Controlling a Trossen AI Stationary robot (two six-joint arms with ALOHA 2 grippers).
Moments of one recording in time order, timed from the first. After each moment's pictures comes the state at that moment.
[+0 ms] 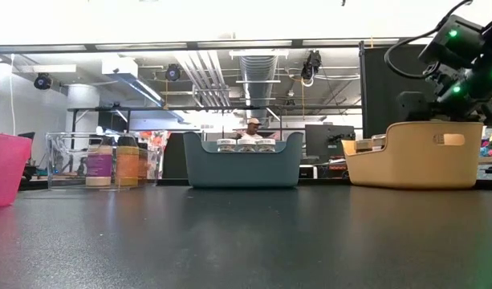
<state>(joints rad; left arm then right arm) -0.35 1.19 1.03 -0.18 -0.71 0.44 -0.27 0.61 0.26 -0.59 1.01 0.85</state>
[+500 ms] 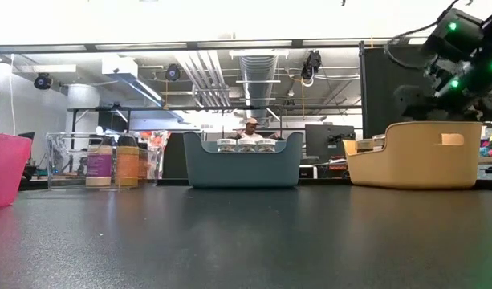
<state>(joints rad) -0.35 1.19 1.03 -0.18 -0.71 0.44 -0.27 0.61 0.29 -0.59 0.99 0.84</state>
